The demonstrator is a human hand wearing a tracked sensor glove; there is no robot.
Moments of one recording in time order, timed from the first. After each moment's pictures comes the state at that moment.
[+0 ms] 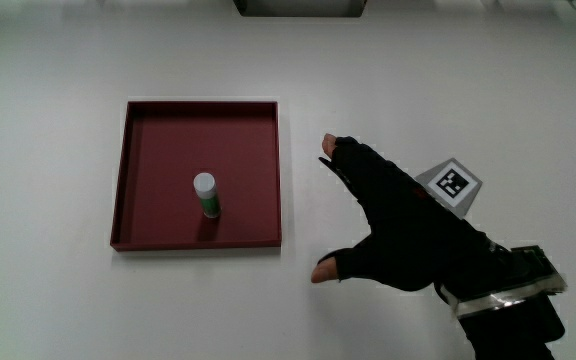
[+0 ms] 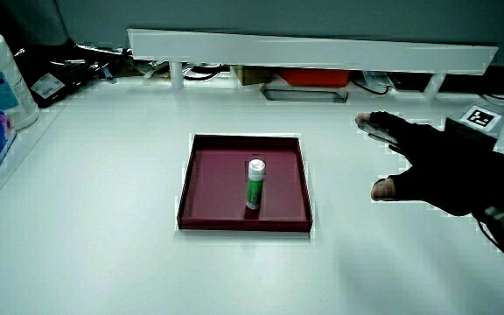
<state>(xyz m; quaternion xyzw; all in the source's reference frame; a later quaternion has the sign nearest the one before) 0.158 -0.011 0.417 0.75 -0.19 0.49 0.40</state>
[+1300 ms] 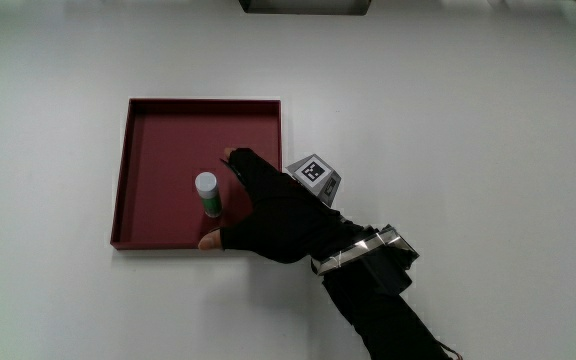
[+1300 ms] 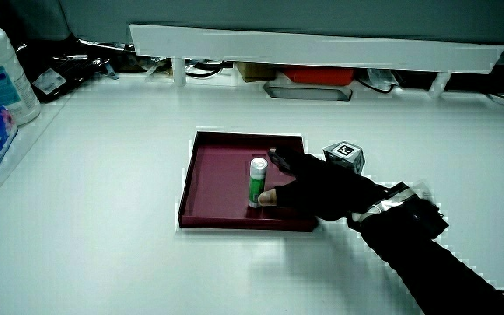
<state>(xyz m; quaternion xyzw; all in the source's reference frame) 0.038 -0.022 0.545 0.68 -0.15 0.55 0.45</state>
